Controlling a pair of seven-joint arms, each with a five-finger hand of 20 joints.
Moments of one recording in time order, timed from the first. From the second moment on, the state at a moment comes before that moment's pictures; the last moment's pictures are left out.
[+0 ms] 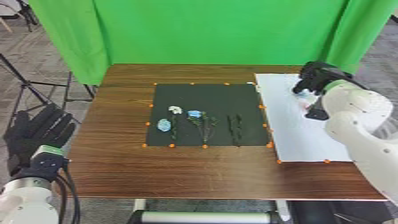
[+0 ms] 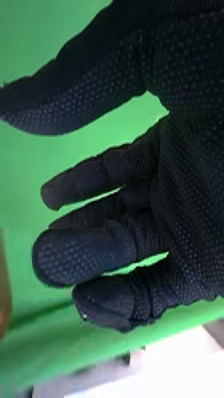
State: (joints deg) left arm 134.0 -50.2 -103.2 -127.0 5.8 28.0 28.0; right arm -73.3 -42.5 69.3 -103.6 -120.8 -18.4 35.9
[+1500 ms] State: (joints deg) left arm 134.5 -50.6 -103.0 -127.1 5.8 28.2 27.3; right arm -66.8 -46.7 61.3 -86.2 -118.9 -17.0 42.0
